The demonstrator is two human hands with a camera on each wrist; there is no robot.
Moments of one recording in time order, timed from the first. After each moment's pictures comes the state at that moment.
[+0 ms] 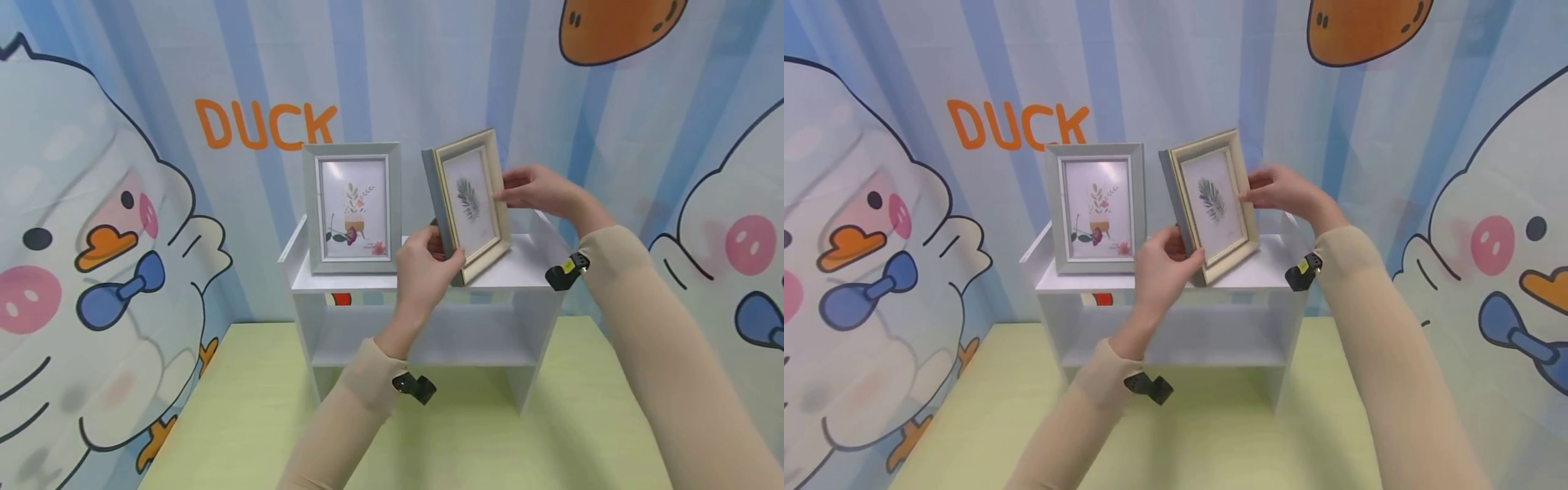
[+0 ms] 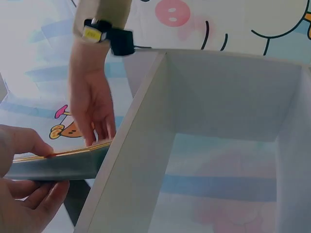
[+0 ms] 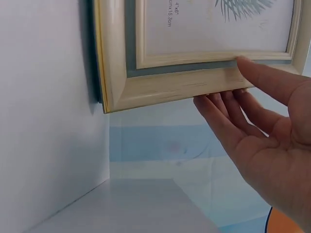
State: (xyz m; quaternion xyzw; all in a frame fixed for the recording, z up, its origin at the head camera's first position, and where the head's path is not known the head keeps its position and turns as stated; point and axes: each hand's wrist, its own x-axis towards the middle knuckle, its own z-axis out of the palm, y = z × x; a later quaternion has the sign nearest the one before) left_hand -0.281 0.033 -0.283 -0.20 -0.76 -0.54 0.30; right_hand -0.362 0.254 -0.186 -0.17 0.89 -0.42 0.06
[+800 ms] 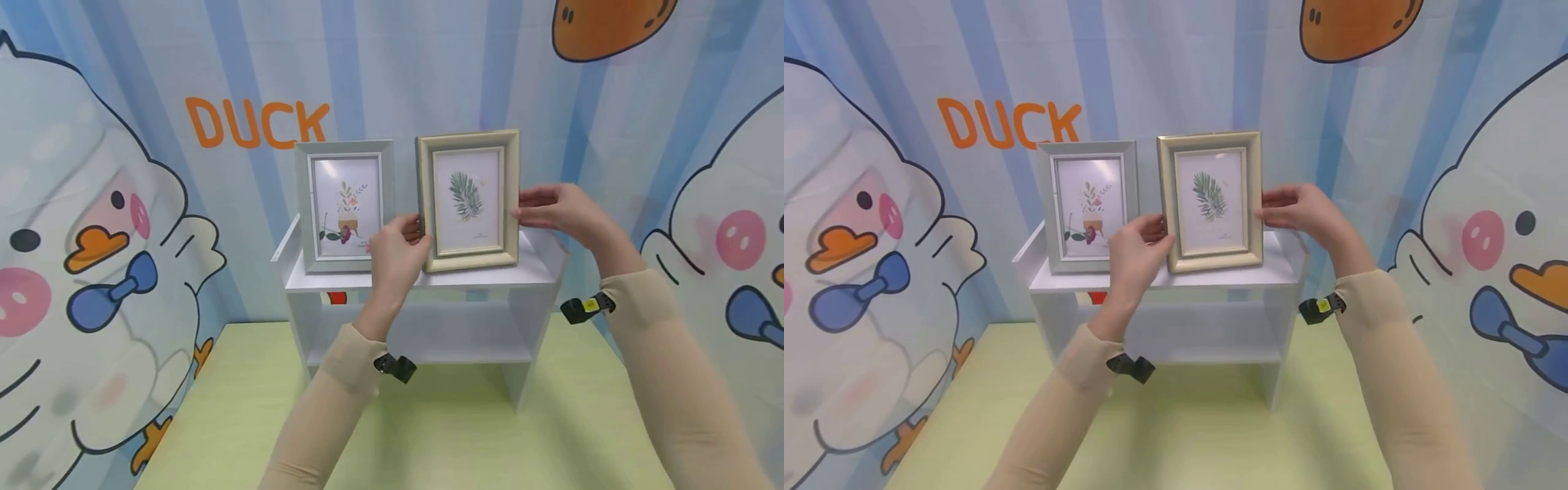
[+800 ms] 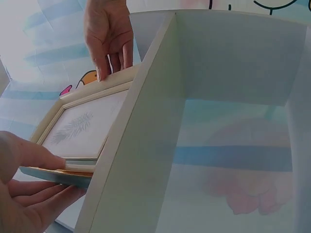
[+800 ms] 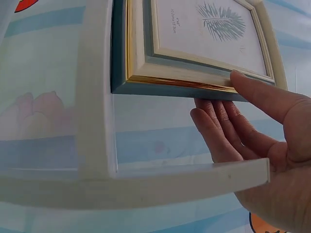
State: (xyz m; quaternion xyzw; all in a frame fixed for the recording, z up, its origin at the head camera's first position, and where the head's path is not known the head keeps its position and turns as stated) left_hand -0.297 0.010 -0.268 -0.15 -0.79 -0.53 0.27; right_hand -0.311 0.277 -0.206 -0.08 0.89 -0.45 0.01
